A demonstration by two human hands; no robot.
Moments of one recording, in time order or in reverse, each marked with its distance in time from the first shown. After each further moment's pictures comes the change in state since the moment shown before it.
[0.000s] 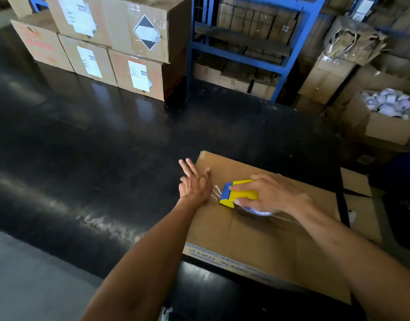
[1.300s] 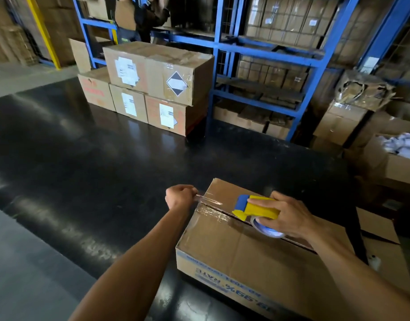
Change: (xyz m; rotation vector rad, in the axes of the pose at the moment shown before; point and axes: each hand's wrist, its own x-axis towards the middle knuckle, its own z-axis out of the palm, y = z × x) left_hand -0.045 -0.021 -0.090 -1.046 0.314 -0.390; right_hand -0.027 0.028 0.006 0.245 0.349 0.004
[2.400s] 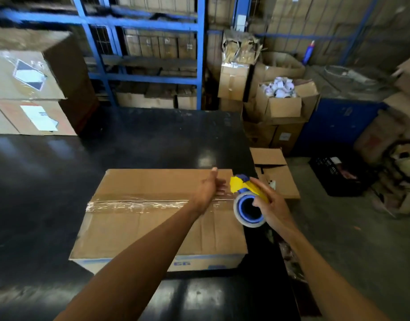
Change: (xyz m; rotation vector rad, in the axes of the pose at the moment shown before) left_hand -0.221 -0.073 0.231 0.247 -1.013 -0.012; right_hand -0.232 0.110 -0.003 0.902 0.447 0.746
